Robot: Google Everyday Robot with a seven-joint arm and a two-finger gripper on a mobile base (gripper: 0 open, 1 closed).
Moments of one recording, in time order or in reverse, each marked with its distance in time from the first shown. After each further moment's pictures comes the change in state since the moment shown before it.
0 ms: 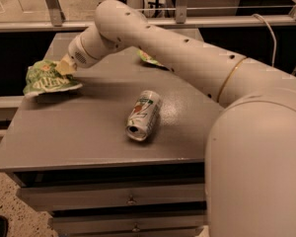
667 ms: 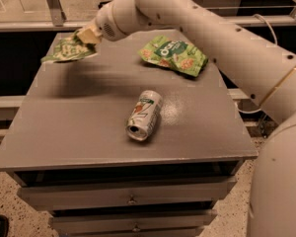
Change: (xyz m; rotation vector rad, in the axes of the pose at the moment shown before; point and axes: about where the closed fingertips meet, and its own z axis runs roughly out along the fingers) arm -0.029 -0.053 -0.110 0.162 -0.148 -0.054
